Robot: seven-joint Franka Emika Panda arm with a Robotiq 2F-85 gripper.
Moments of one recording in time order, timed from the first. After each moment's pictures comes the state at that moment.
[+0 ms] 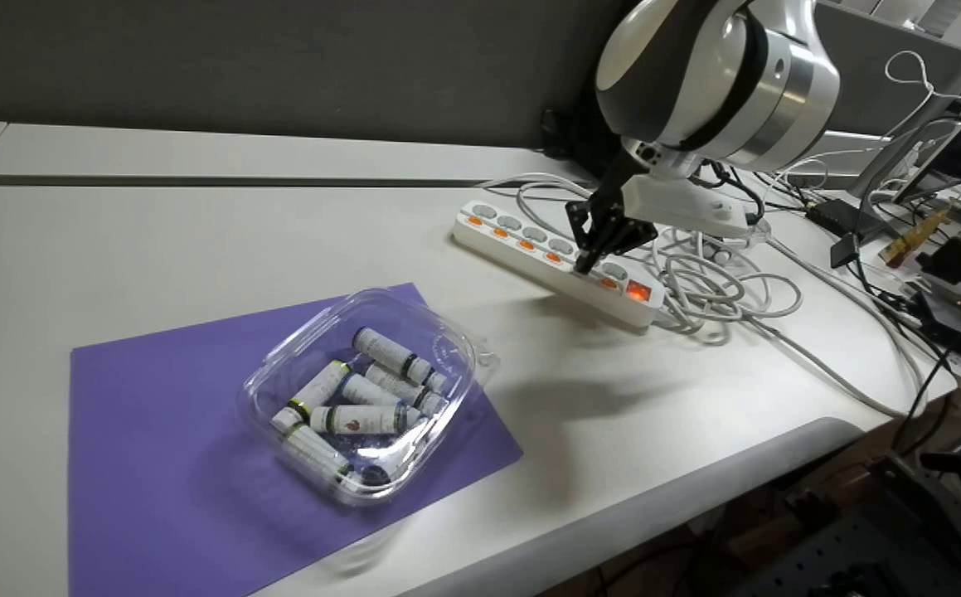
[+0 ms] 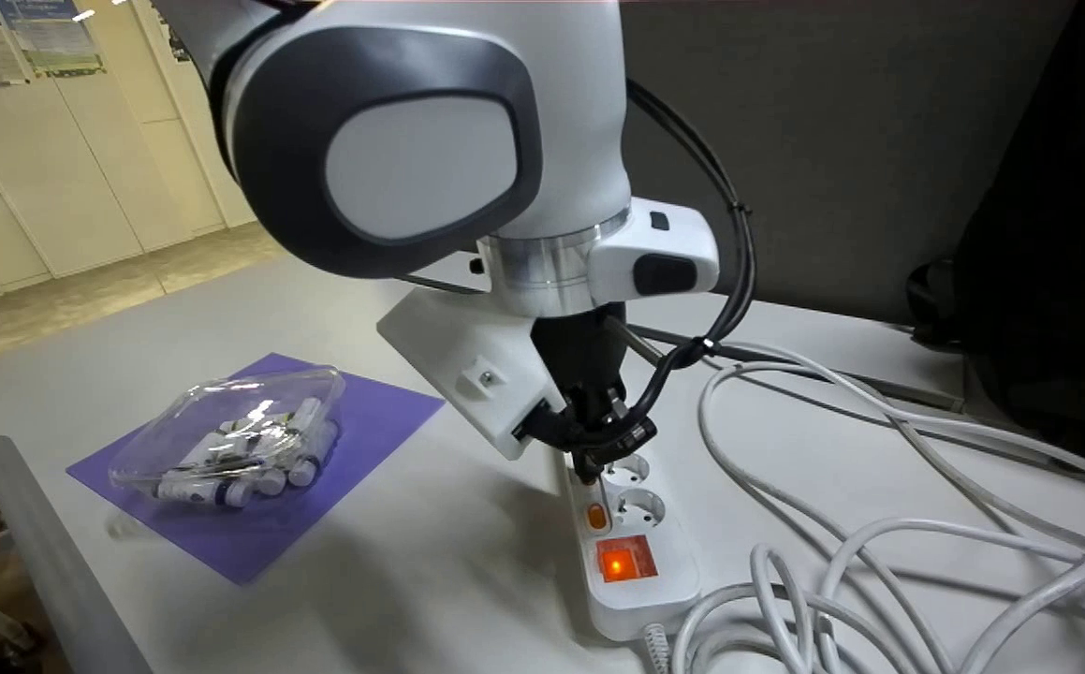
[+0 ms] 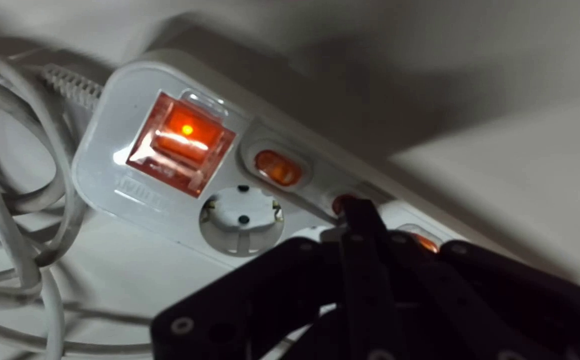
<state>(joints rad) -0.26 0.48 0.03 -2.30 0.19 2.92 -0.12</state>
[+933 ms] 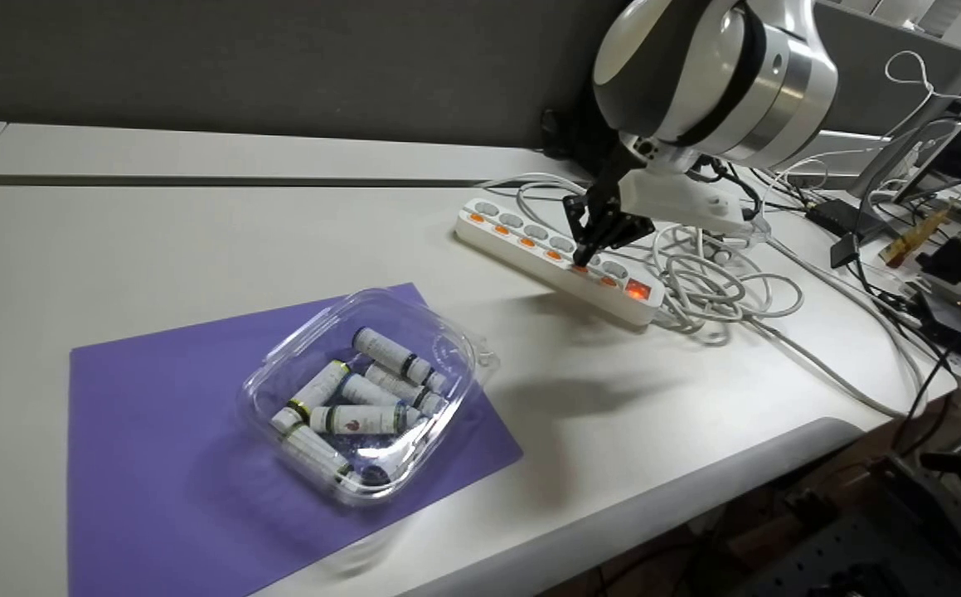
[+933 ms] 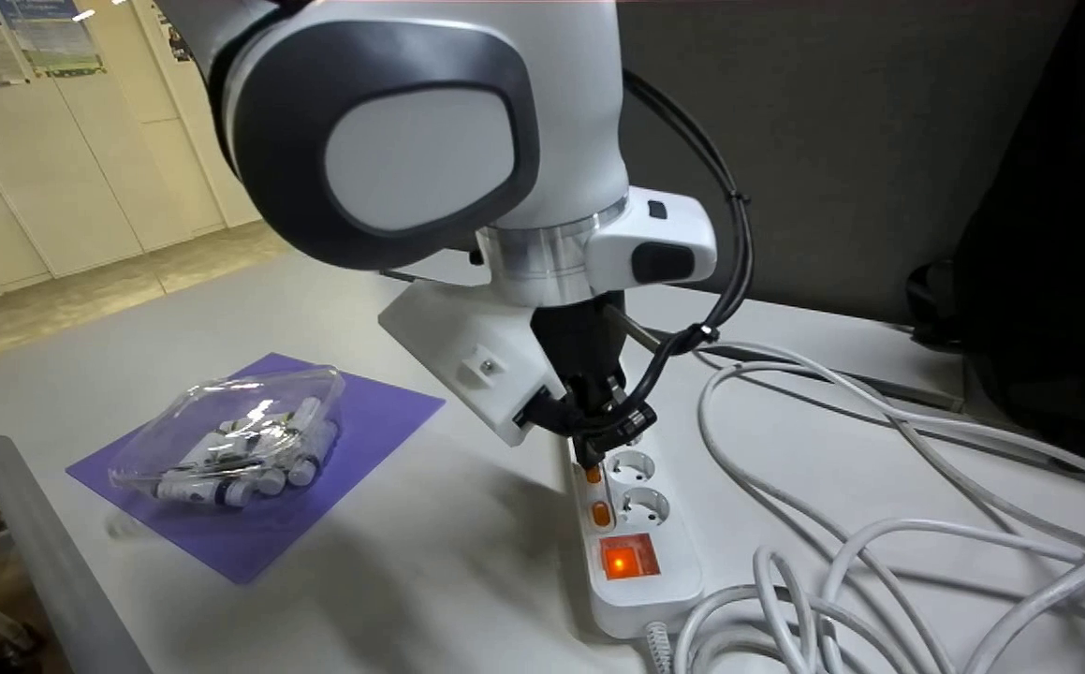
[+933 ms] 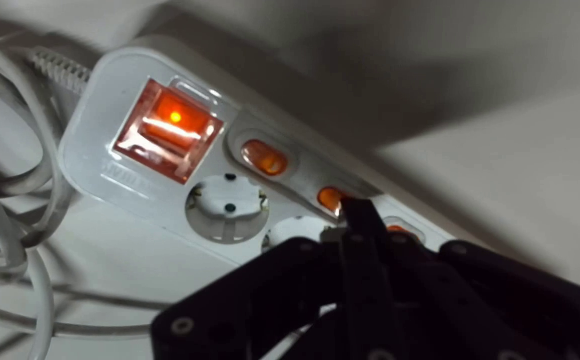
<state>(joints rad) -0.26 0.48 0.04 -2.30 0.20 2.93 -0.12</state>
